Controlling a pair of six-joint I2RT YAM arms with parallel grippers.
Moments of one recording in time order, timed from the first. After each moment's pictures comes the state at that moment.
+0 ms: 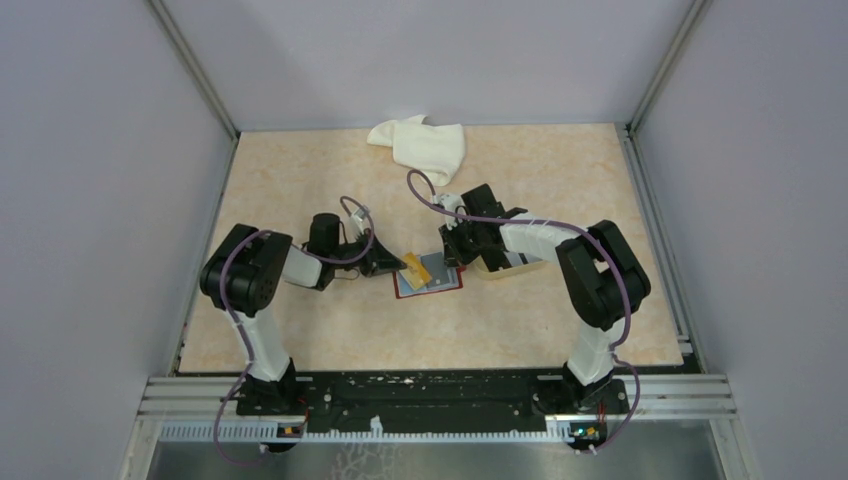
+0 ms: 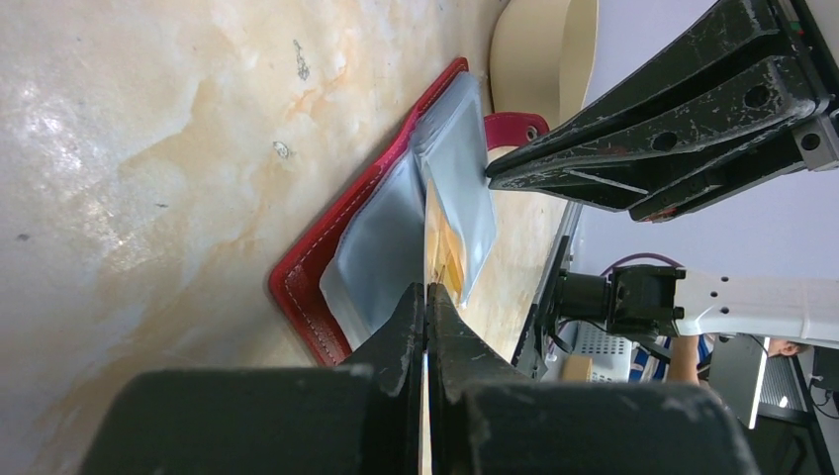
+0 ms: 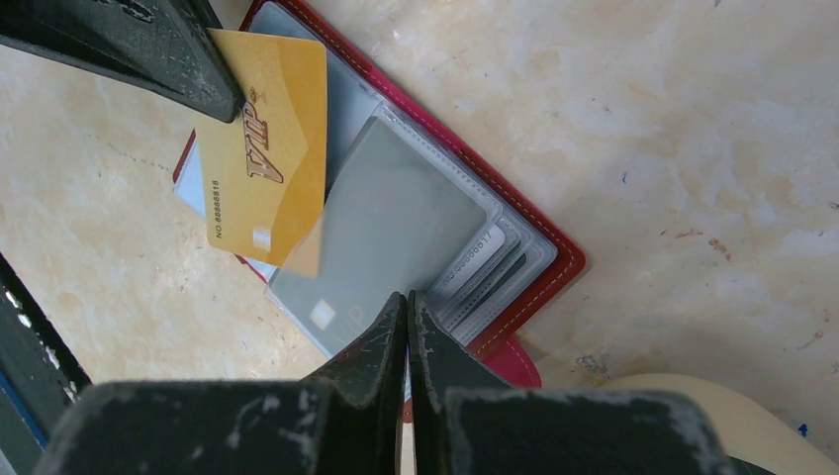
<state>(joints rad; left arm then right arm) -0.29 1.88 0.61 0.74 0.86 -0.82 0.55 1.79 1.07 -0.25 -0.47 -0.07</state>
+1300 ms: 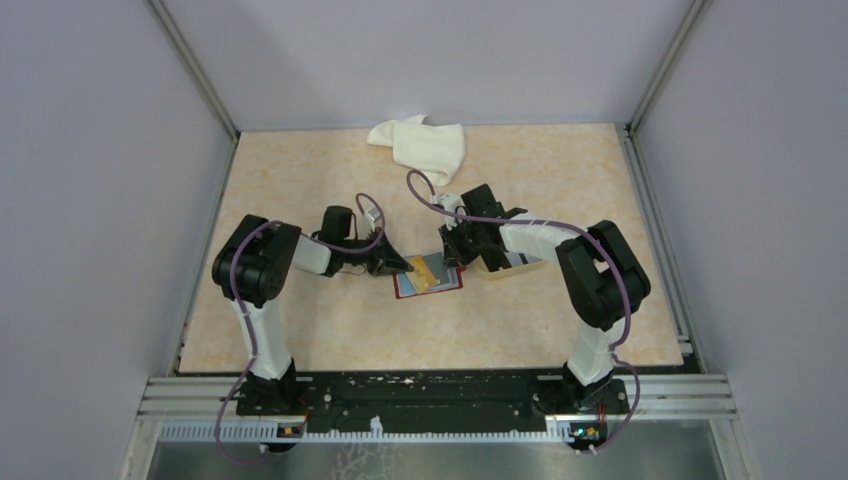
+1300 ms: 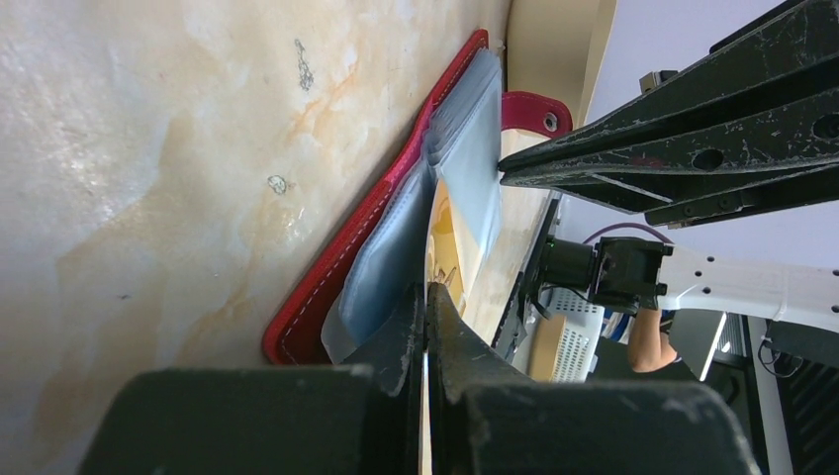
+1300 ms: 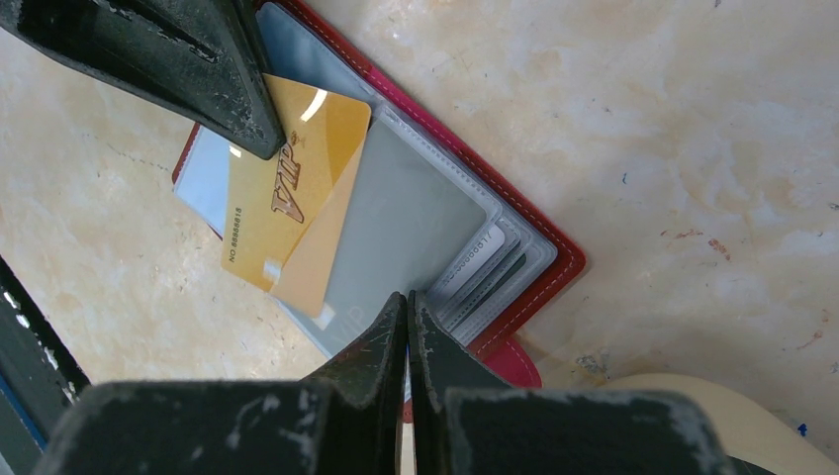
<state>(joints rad) -0.32 1.97 0.75 0.52 0.94 -0.78 0.55 1.79 1.07 -0.25 -0.47 -0.07</state>
